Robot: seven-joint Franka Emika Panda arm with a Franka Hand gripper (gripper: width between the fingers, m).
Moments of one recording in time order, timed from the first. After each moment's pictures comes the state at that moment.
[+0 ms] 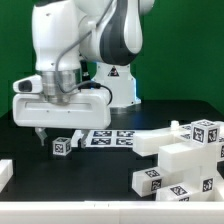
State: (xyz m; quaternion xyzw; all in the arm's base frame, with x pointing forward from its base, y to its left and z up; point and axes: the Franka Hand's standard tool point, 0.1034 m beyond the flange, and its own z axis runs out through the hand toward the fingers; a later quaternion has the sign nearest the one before) arm 0.433 -0.126 0.022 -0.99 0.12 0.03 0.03
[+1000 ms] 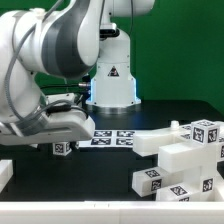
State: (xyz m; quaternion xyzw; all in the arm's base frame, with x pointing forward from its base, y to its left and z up) arm 0.430 -0.138 0.019 -0.91 0.11 0.38 0.14
